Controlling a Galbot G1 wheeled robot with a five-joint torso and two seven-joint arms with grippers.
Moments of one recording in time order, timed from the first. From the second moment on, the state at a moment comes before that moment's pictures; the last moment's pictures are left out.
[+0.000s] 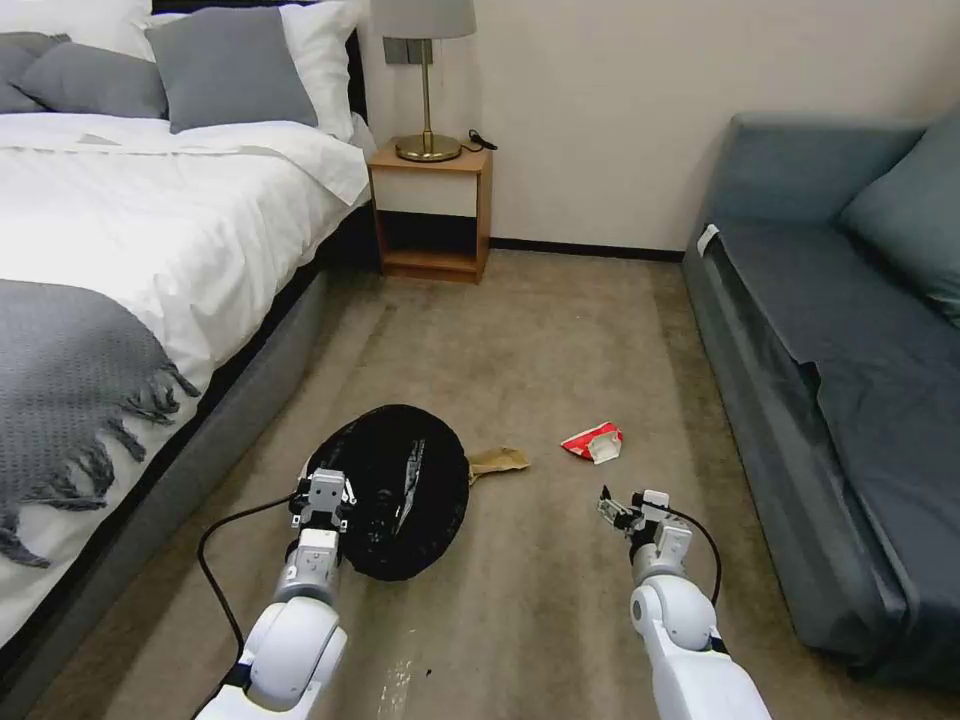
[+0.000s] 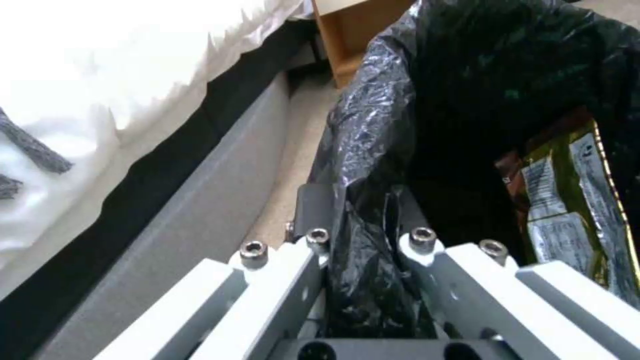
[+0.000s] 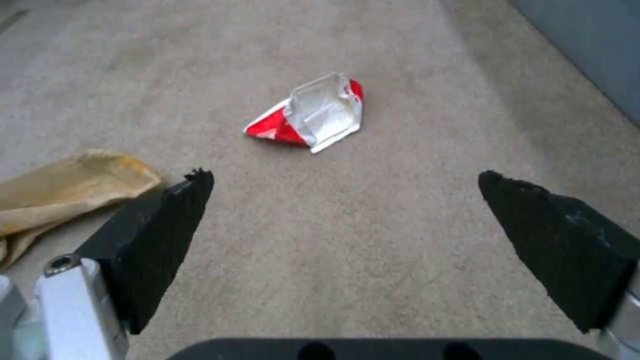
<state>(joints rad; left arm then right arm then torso) 1.36 -1.24 -0.31 -1.91 0.03 0.21 -0.37 -1.19 1.47 0.51 1.46 0.26 -0.18 0.18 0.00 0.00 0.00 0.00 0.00</state>
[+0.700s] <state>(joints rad) 1.37 -1.23 -0.31 -1.91 0.03 0.21 -0.37 -1.20 1.47 0.52 1.45 0.28 -0.16 0.16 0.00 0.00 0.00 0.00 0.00</state>
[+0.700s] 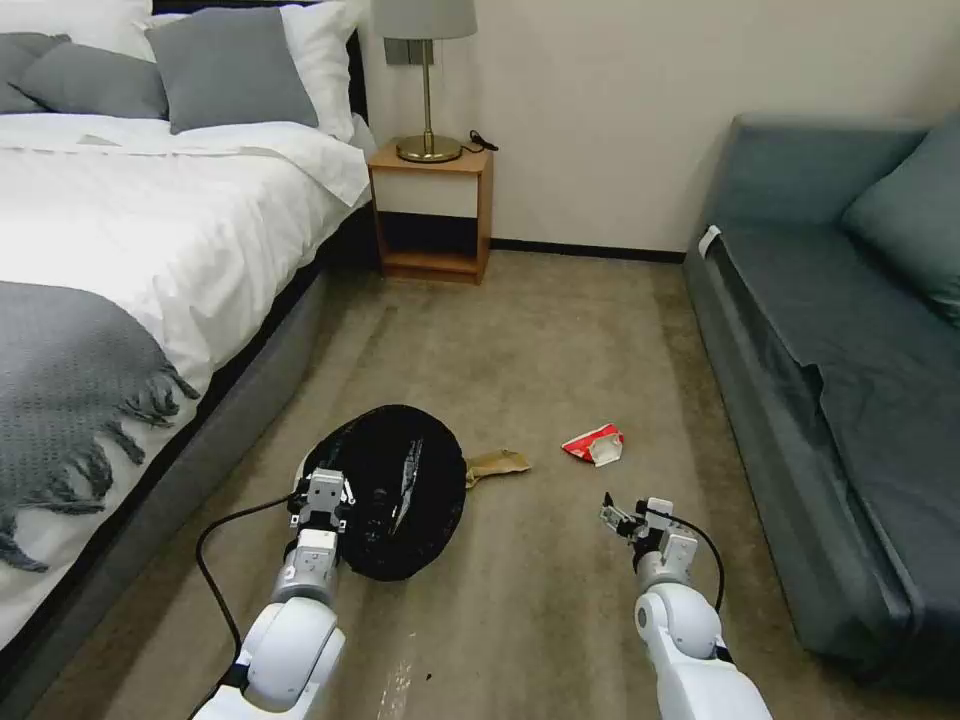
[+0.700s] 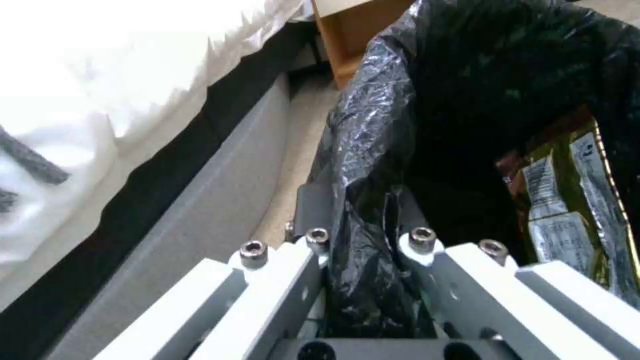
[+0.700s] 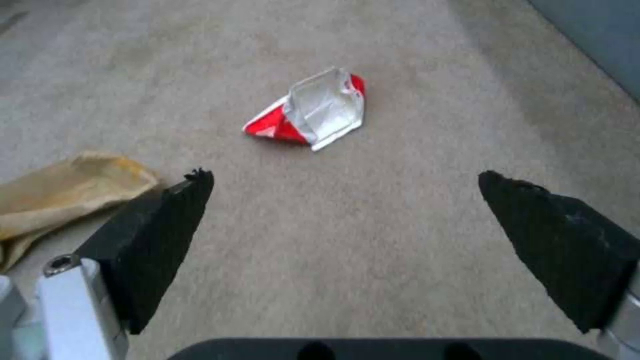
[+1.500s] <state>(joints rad) 1.37 -1.24 -0.30 -1.89 0.04 0.21 -0.37 -1.21 1.47 0.53 1.43 0.29 -0.14 0.14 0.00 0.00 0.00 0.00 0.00</state>
